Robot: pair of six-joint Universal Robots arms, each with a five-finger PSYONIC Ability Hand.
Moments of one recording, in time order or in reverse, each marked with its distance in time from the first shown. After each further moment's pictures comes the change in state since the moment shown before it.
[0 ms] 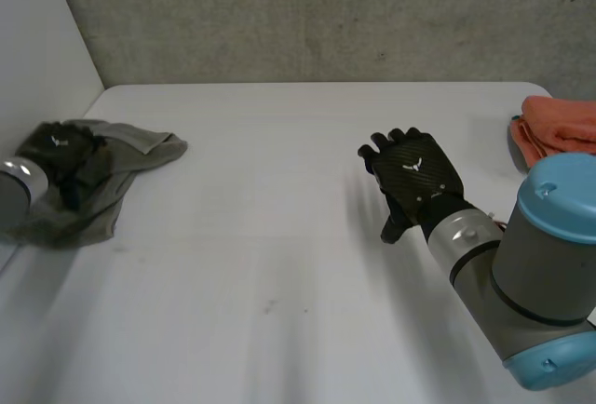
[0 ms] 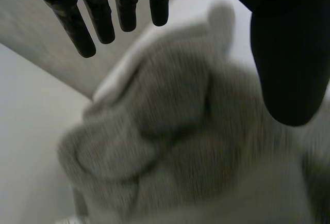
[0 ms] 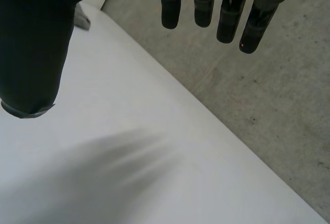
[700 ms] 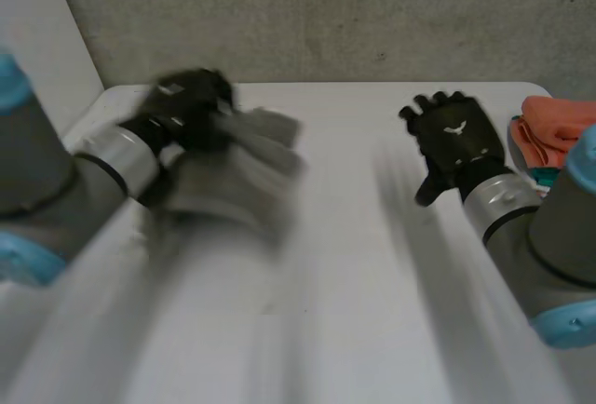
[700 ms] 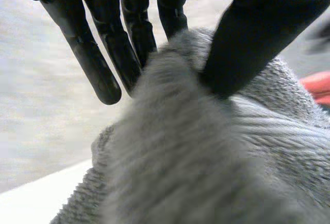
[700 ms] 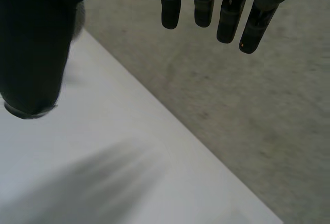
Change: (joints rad) left arm -0.510 0.368 -0.200 0.098 -0.030 -0.836; right arm -0.120 -0.037 -0.041 -0.018 0.003 -0.009; left_hand 0.674 0.727 0.718 0.727 0.690; right_hand 0.000 0.000 0.000 0.000 0.000
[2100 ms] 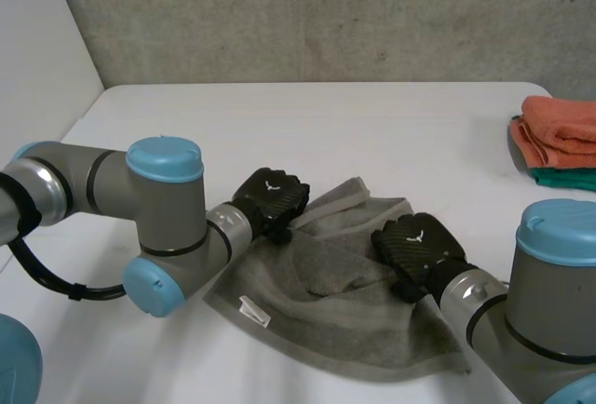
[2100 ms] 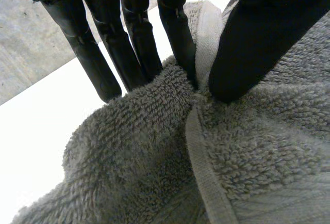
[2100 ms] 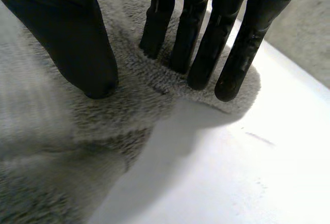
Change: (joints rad) left arm -0.165 -0.474 0.247 -0.064 -0.036 0.413; right arm 0.057 0.074 0.194 0.112 -0.099 -0.015; left_hand 0.115 0.085 0.083 0.090 0.083; right_hand 0.600 0.755 0.773 0.749 0.715
